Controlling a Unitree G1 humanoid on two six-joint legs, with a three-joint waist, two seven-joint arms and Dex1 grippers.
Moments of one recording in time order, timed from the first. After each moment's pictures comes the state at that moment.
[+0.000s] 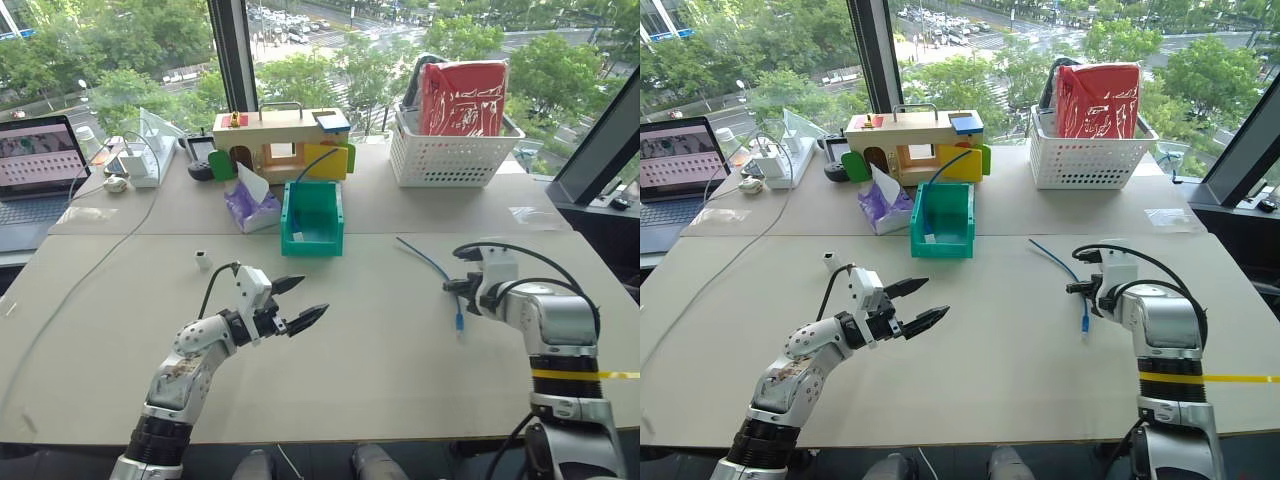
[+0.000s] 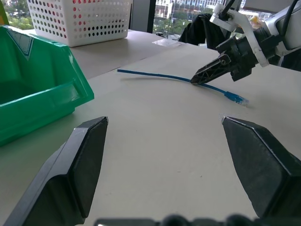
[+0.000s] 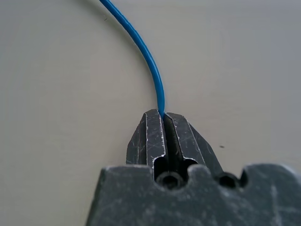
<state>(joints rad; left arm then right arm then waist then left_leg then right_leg) -0.24 0.35 -0.06 -0.11 -0.39 0.22 -0.82 -0.56 -0.43 -0.21 -0.04 0.20 1.22 0.28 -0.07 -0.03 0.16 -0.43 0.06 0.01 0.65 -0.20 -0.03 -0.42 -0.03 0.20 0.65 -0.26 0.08</state>
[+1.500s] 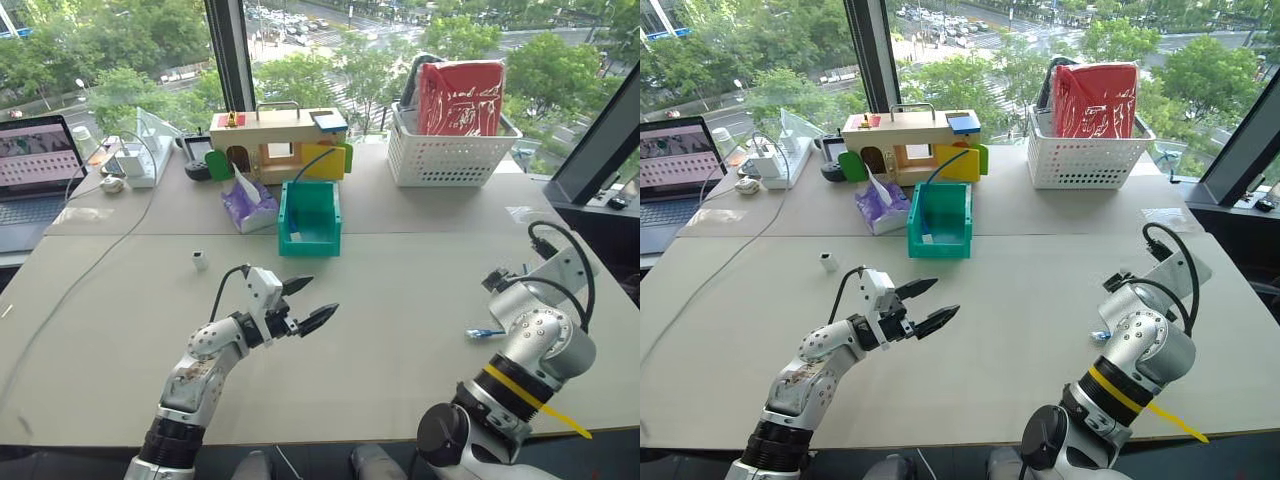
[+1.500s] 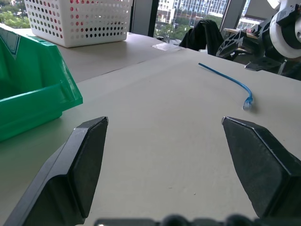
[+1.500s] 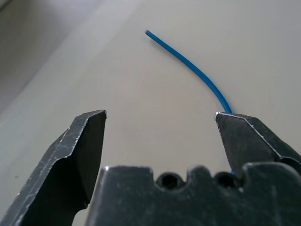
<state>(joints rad) -0.24 0.29 -0.09 -0.11 -0.37 0.23 -0.77 -0.69 0.09 -0.72 -0.45 0.30 1.15 -0.60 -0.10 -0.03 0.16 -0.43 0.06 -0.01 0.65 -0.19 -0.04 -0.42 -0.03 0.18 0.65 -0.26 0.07</state>
